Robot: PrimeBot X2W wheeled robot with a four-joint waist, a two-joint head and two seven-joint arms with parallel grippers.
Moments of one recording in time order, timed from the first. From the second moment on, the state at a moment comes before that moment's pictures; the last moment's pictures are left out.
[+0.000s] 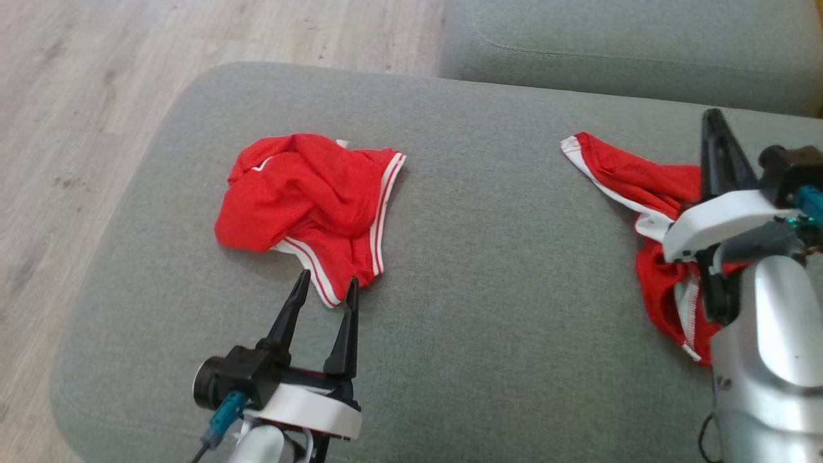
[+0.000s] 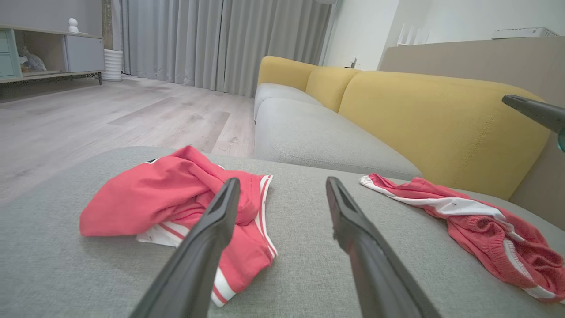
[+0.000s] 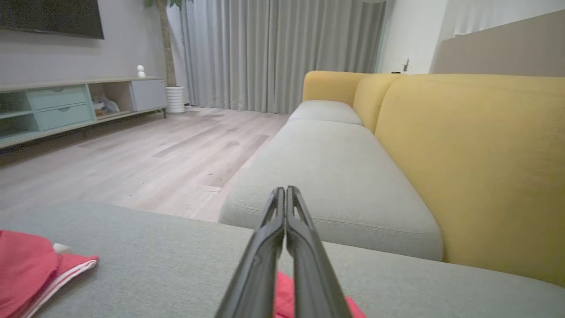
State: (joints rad) left arm -0.12 0.05 -0.39 0.28 -0.32 -0.03 -0.26; right arm -0.44 -0.05 -0.15 0.36 -0.10 0.12 -0.01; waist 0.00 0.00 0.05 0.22
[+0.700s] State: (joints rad) left arm -0.07 0.05 -0.36 0.27 -0.28 -0.04 -0.26; right arm -0.06 -0.05 -0.02 0.28 0.15 0.12 -0.19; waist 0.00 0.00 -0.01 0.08
